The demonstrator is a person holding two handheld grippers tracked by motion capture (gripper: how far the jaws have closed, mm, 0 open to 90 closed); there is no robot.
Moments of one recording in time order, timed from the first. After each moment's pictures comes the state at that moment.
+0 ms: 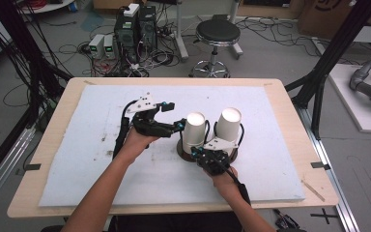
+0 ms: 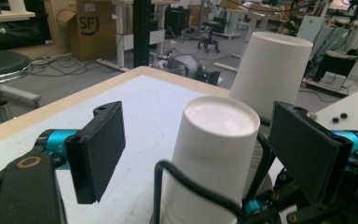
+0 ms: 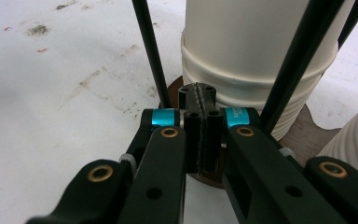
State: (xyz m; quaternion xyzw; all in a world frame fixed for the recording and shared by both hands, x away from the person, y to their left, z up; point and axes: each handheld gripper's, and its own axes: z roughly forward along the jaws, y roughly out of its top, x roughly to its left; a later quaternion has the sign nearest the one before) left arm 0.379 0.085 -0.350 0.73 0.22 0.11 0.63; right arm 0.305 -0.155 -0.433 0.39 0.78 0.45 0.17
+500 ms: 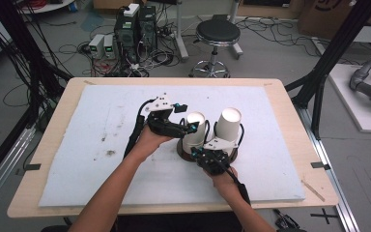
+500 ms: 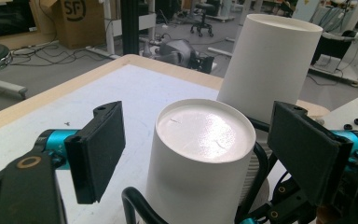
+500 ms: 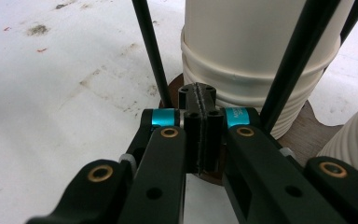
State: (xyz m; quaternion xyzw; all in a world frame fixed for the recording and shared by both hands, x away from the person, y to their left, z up) left arm 0.385 0.051 -0.353 0.76 0.21 0.10 0.61; right arm 0.305 -0.155 -0.433 0.40 0.79 0.45 0.17
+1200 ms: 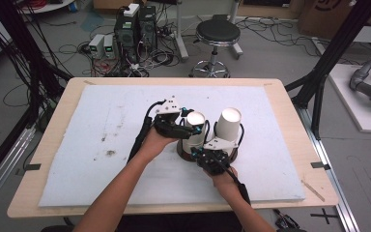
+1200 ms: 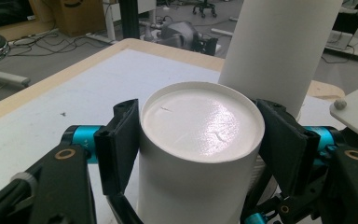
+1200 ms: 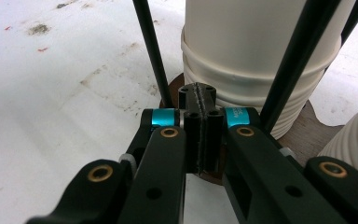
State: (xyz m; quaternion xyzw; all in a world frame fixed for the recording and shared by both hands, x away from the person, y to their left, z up) left arm 0.386 0.036 -0.359 0.79 0.20 0.12 0.57; right arm 0.306 -0.156 -0.433 0.39 0.79 0.45 0.16
